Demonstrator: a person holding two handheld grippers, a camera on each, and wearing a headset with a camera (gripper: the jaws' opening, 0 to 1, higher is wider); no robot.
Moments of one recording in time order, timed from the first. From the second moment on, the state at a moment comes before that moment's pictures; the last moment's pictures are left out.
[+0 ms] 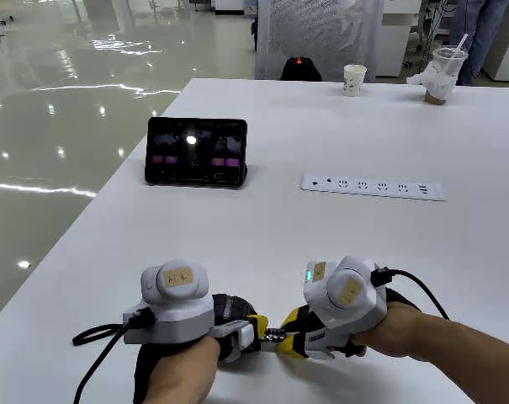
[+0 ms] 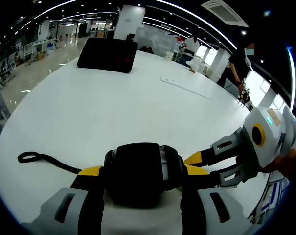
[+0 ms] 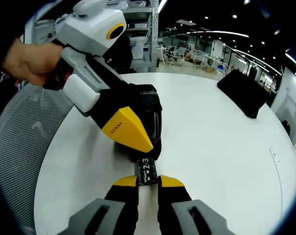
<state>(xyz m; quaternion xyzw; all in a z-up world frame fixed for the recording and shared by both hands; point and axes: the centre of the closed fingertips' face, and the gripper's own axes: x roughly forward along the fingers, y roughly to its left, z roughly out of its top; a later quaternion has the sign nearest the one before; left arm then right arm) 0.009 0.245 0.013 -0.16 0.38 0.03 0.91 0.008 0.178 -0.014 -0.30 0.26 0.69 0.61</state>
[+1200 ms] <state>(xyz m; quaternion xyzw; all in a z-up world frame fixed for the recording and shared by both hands) 0.010 0.245 0.011 -0.16 0.40 0.02 0.90 0.006 0.195 -0.014 -0.33 0.25 0.69 0.60</state>
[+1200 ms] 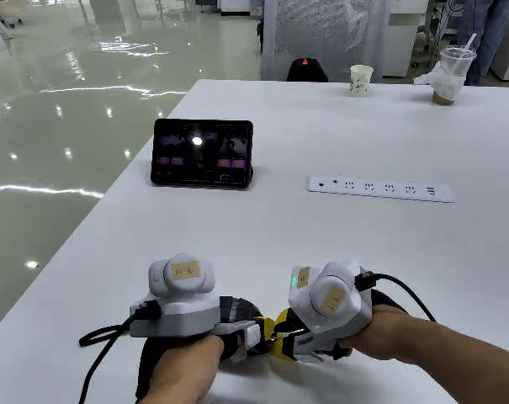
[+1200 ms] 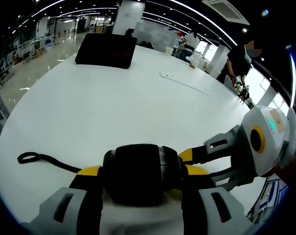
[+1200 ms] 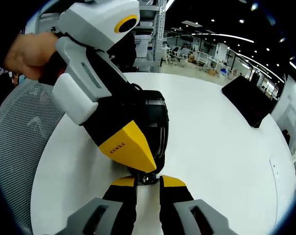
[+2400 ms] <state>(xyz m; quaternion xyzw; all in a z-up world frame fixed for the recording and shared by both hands) -0.025 0.256 0.025 -0.05 0.40 -0.02 0.91 0.004 0.128 0.003 -0.33 0.26 0.64 0.65</state>
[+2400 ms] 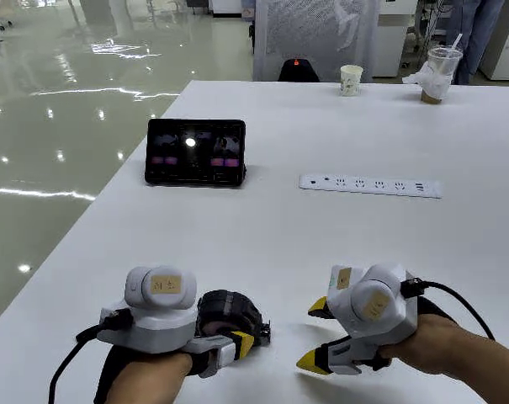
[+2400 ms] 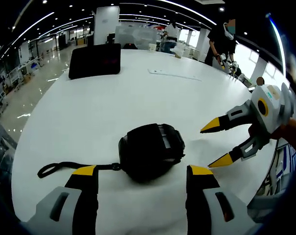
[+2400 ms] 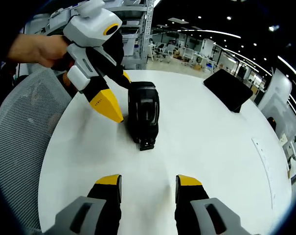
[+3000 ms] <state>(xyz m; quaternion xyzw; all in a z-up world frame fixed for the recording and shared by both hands) -0.039 0.252 0.034 -0.03 0.37 -0.07 0.92 -0.004 0.081 0.014 -0.30 0.26 0.60 0.69</state>
